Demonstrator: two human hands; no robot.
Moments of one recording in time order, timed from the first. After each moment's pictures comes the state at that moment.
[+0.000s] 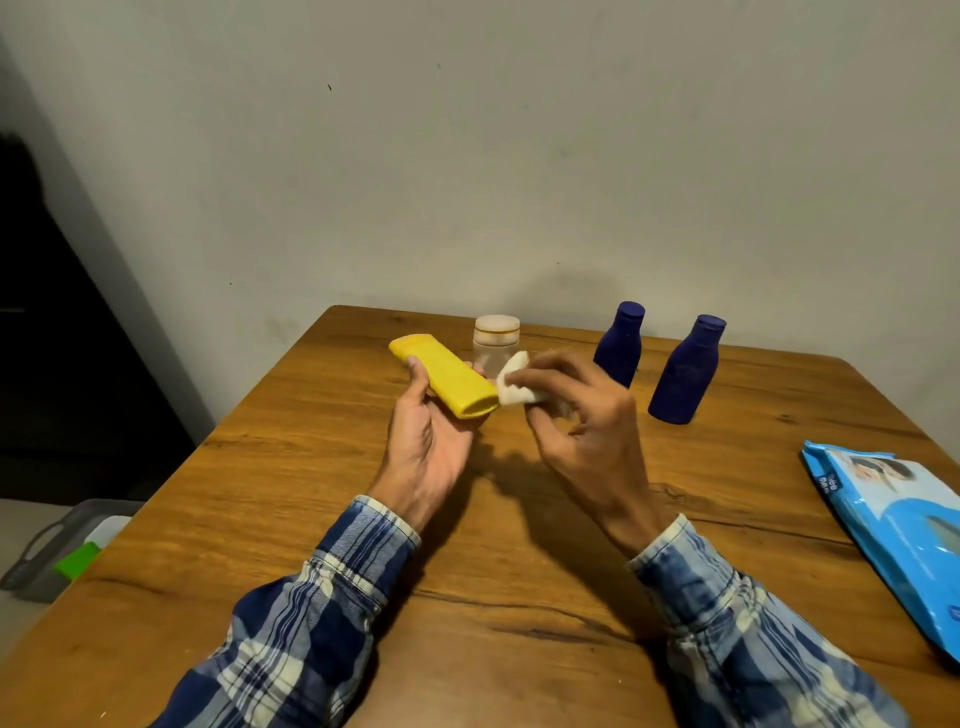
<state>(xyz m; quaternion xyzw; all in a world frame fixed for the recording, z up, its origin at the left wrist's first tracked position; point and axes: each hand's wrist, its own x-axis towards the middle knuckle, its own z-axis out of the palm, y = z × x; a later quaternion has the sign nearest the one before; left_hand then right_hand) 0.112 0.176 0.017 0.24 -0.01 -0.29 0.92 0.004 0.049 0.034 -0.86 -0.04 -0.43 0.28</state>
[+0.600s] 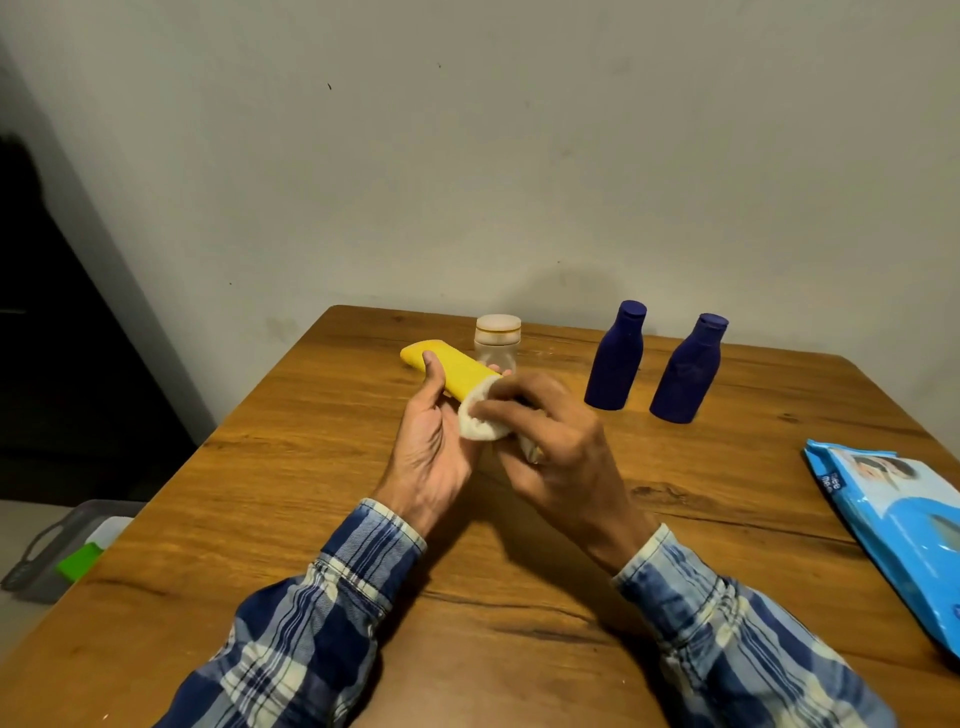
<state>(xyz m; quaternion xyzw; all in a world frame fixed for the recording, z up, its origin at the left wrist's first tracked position) 0.112 0.180 0.013 0.14 -0.08 -0.42 0.89 0.004 0.068 0.024 -0.88 -0.12 -0.42 0.21</state>
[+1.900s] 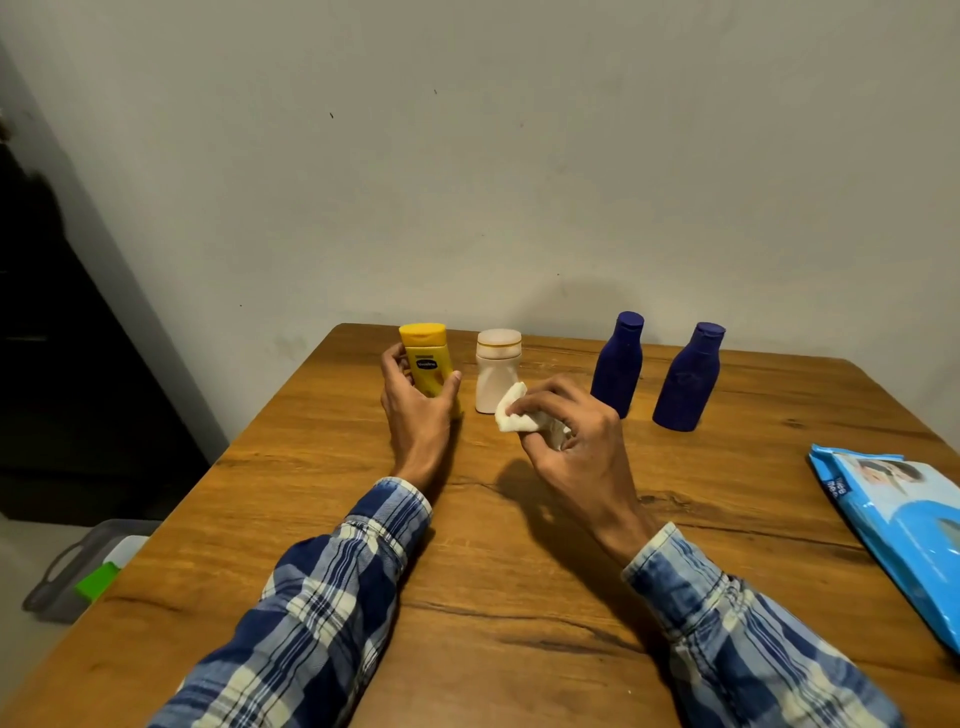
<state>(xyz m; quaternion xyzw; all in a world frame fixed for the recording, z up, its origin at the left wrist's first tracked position) 0.169 0.164 -0.012 0.75 -0.12 0.13 0.63 0.014 0.047 0.011 -0.85 0.00 -0.40 0.33</state>
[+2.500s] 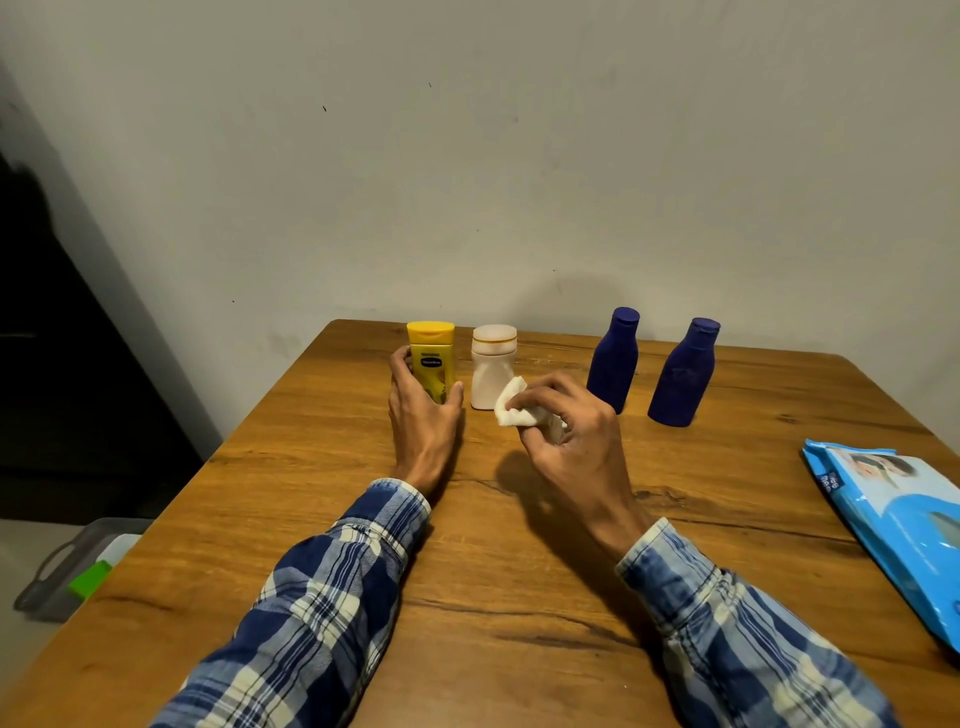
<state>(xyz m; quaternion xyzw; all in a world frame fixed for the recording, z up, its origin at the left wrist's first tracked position) 0.159 0.159 -0.017 0.79 -0.14 0.14 0.57 0.017 0.045 0.006 -0.86 0.02 -0.40 0.32</state>
